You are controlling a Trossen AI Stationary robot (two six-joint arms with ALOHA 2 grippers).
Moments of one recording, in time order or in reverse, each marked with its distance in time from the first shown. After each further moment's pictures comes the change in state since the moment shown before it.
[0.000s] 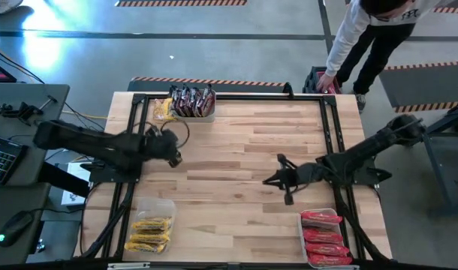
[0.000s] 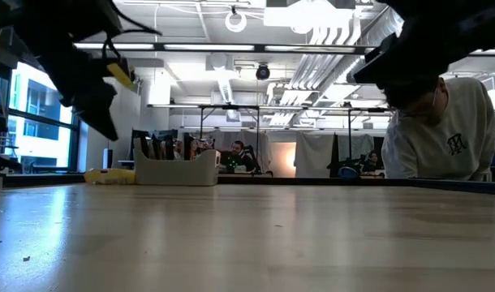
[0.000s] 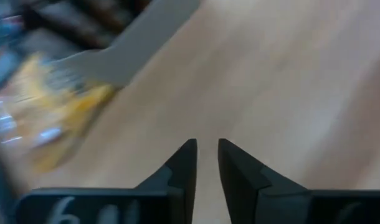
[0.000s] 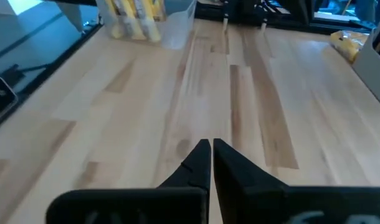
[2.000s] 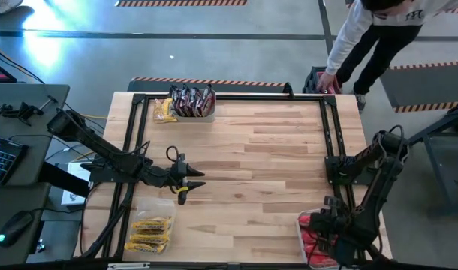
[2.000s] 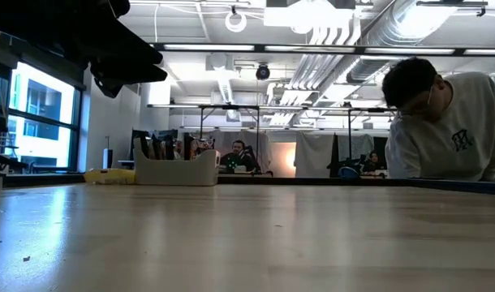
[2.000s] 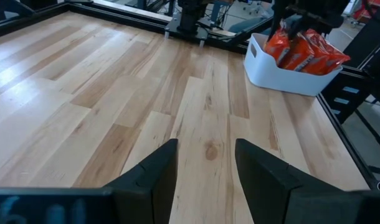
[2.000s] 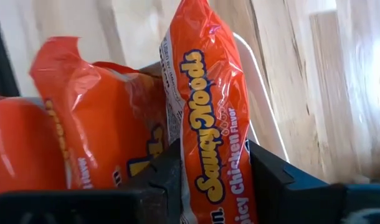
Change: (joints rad) left arm -0.410 0.184 -0.133 1.086 0.111 0.171; right arm 0.764 0.431 0.711 -1.447 0.014 1.309
